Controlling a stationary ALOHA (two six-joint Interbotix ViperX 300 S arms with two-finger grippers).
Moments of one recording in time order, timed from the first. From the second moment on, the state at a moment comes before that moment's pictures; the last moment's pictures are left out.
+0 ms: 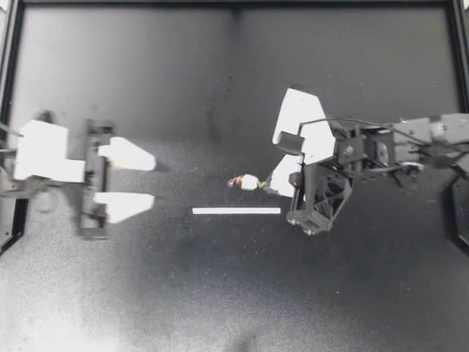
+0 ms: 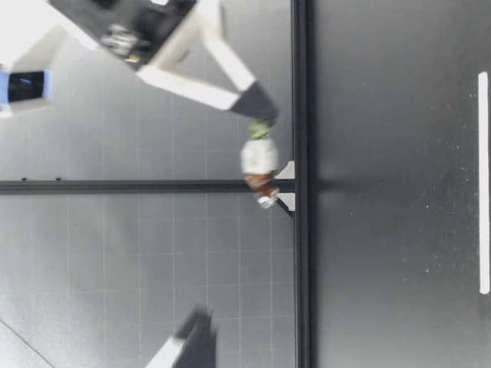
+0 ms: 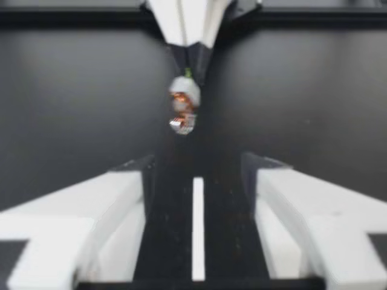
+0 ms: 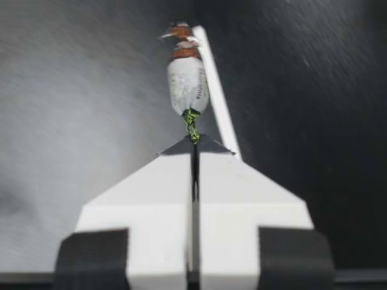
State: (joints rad) left arm 0.01 -0.32 1.09 0.00 -0.55 0.02; right arm -0.05 -0.17 0.63 0.03 0.38 0.27
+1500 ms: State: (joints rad) left arm 0.00 -0.19 0.99 0.00 -0.68 0.09; right arm -0.03 -0.25 0.70 0.03 0.22 0.29
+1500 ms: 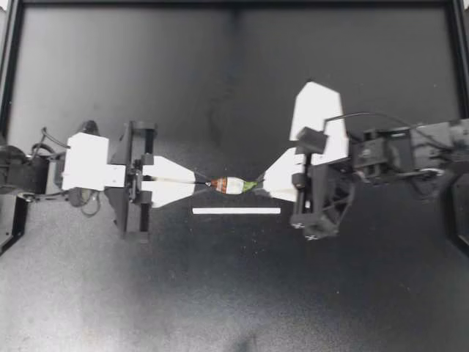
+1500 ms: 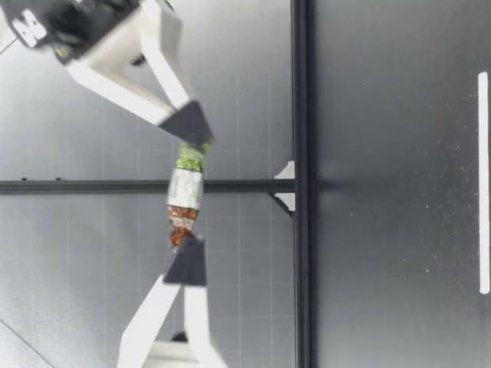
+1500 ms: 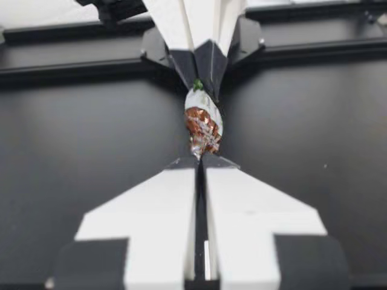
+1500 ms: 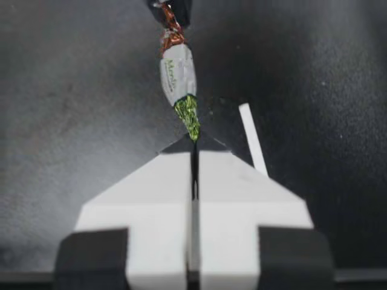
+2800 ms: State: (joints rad) left arm -0.01 -0.16 0.96 -0.02 -0.67 0.11; right arm -0.02 -0.28 0.77 0.00 0.03 0.30
